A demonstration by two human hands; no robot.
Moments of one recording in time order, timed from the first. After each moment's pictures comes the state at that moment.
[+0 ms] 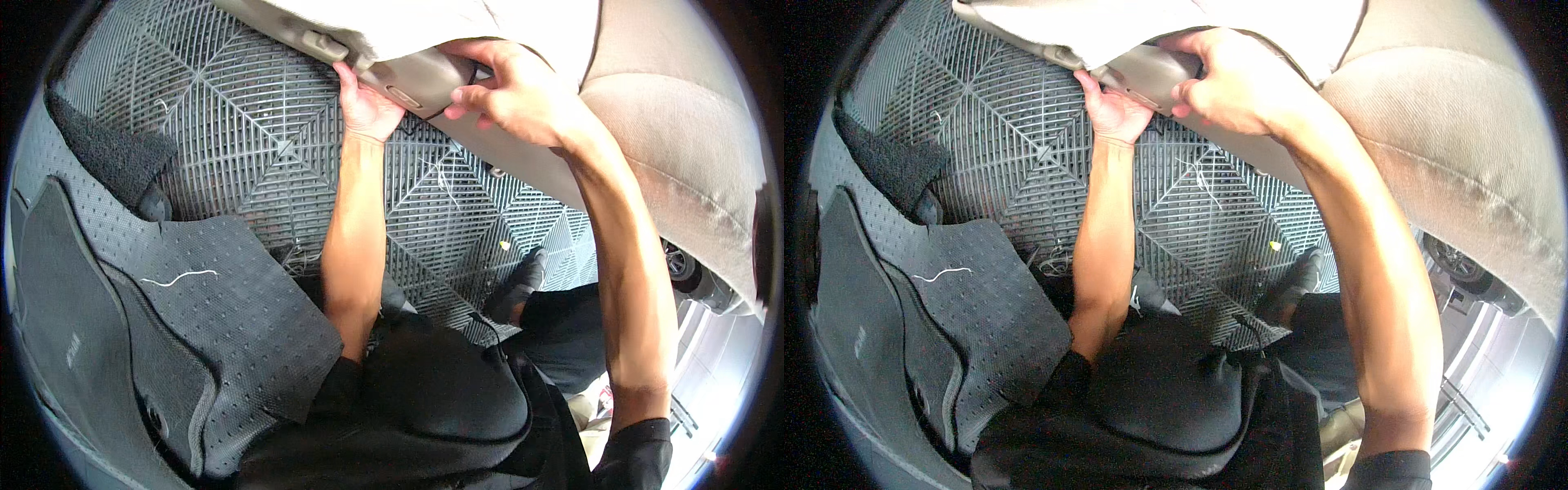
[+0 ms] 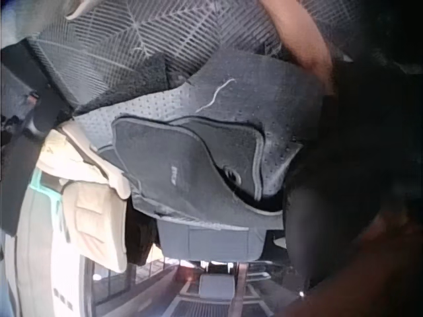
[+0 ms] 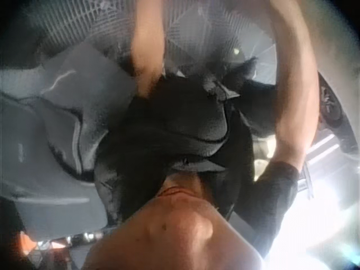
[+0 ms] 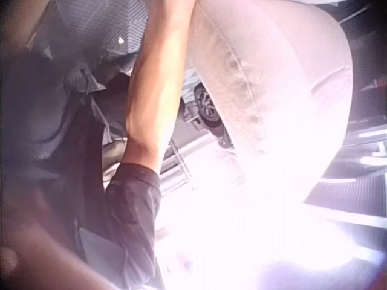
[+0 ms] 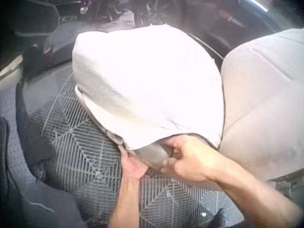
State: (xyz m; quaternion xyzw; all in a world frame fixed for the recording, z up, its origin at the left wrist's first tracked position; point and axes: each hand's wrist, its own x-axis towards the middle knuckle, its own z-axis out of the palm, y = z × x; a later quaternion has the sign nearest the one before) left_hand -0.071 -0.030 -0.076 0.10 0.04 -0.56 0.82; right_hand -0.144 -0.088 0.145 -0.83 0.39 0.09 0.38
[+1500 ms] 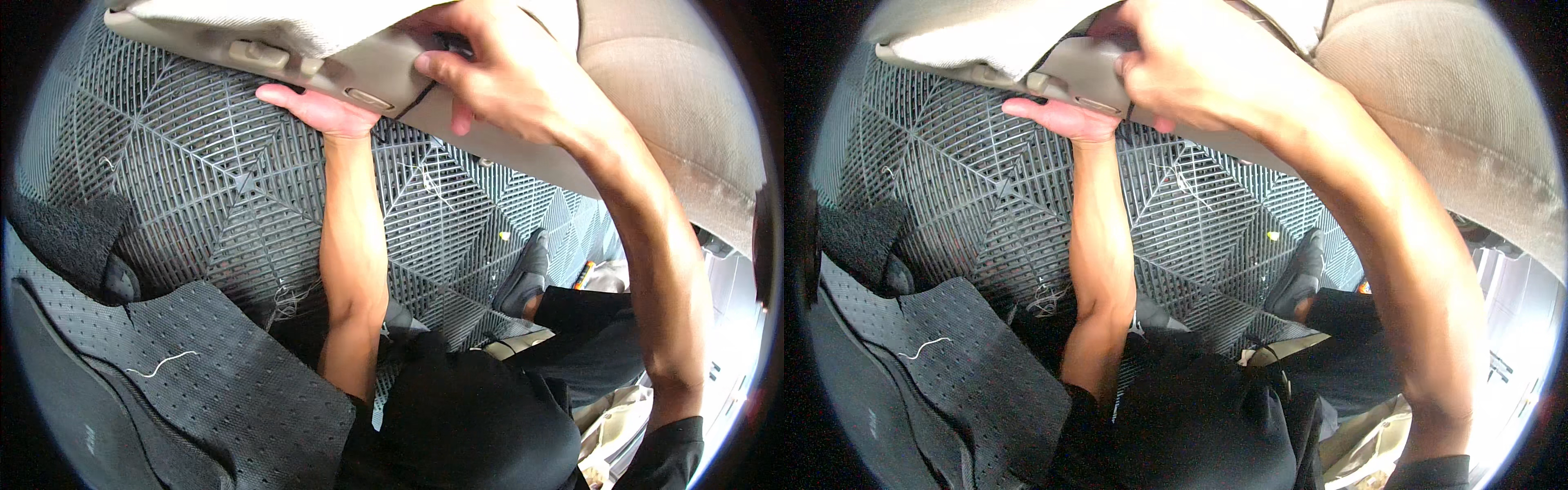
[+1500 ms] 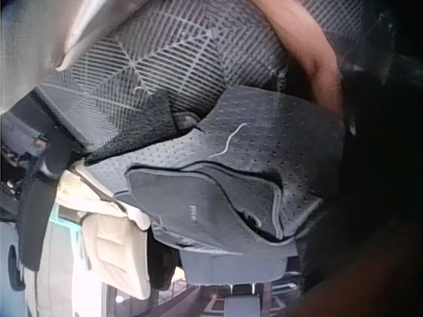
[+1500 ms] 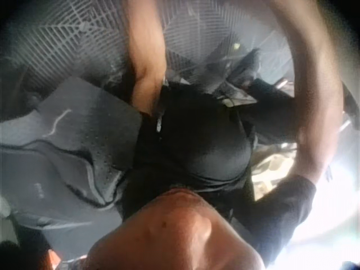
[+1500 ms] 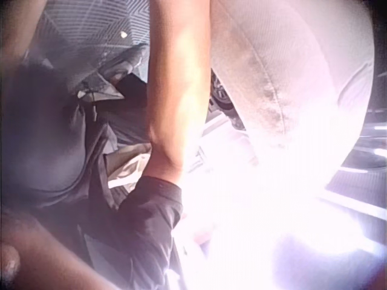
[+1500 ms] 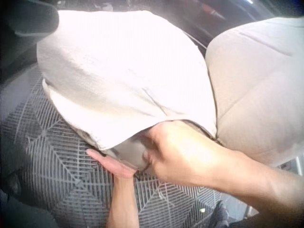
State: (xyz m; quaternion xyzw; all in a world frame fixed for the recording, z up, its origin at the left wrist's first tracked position) left_hand -0.086 -0.063 -0.112 -0.20 0.03 -0.51 0.84; right_hand -0.124 -0.089 0.168 -0.87 0.34 0.17 0.31
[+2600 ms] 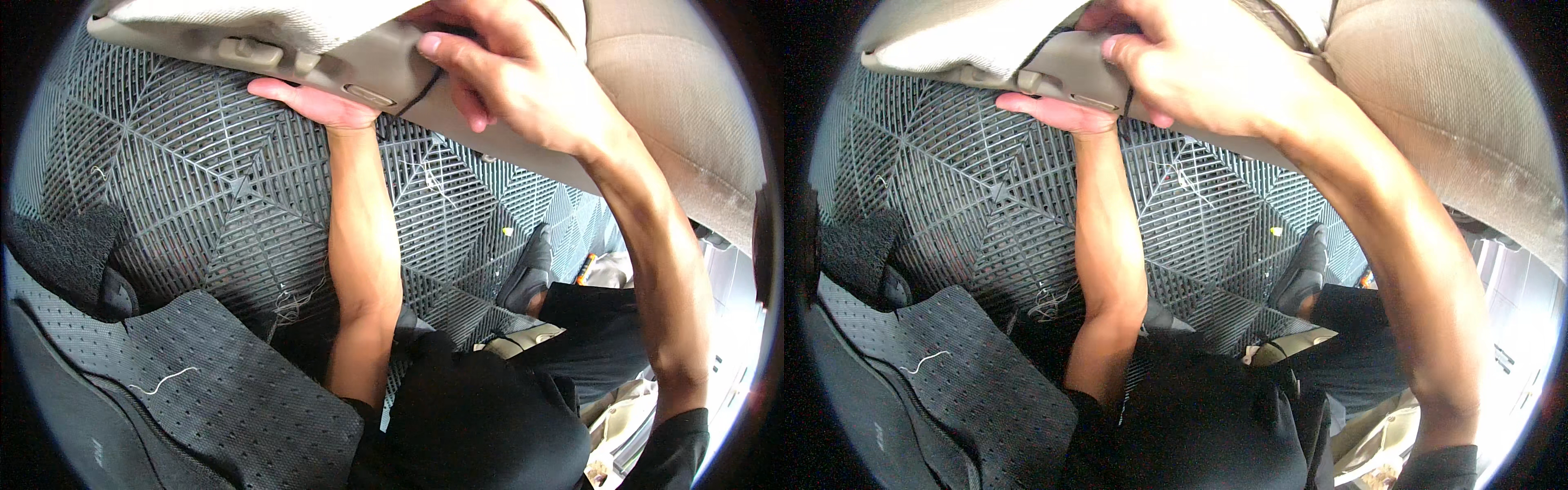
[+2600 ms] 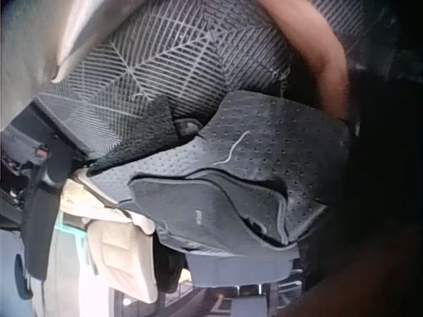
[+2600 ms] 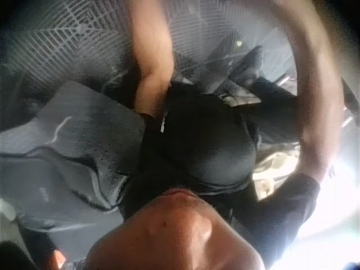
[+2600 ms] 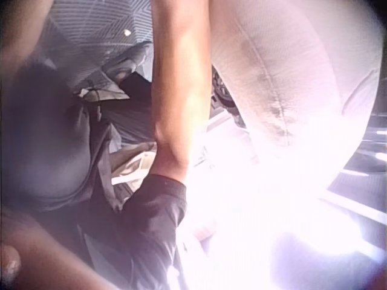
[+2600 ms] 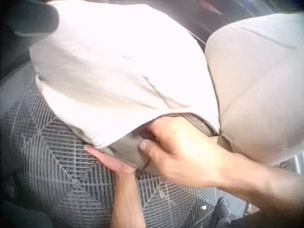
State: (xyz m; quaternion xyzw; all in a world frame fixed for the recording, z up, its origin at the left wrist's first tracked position) left_hand -0.079 -0.072 -0.117 -0.25 0.06 -0.50 0.83; right_hand -0.105 -0.083 0.163 -0.78 0.49 0.16 0.36
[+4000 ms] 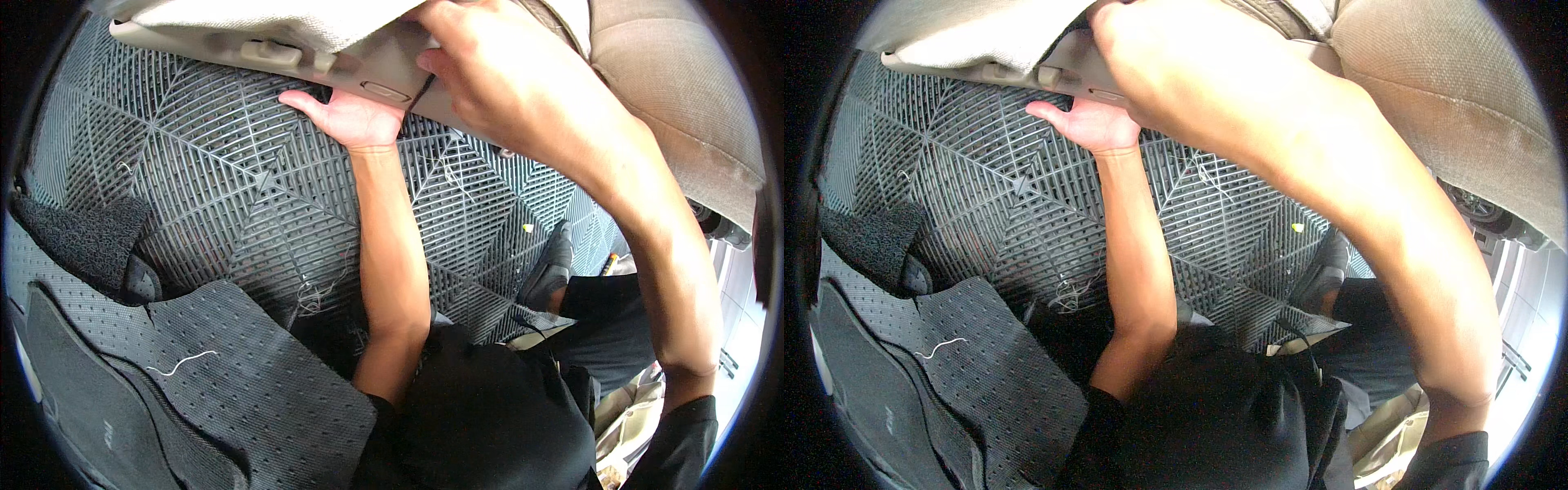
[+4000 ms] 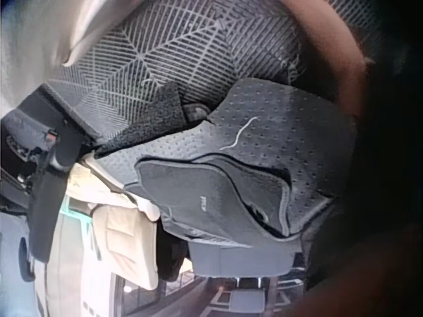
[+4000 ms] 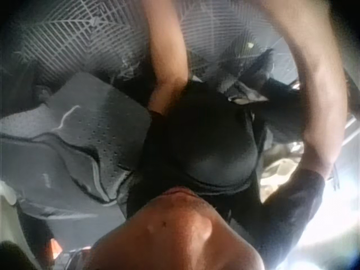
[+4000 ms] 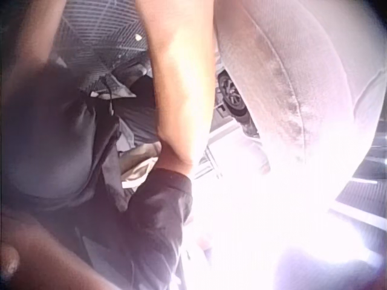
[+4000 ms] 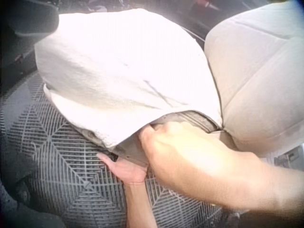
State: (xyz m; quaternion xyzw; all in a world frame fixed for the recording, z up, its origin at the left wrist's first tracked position) left_hand -0.088 -0.041 -0.093 -0.40 0.12 -0.54 0.73; right_hand -0.128 -0.078 0.138 -0.94 0.30 0.16 0.10
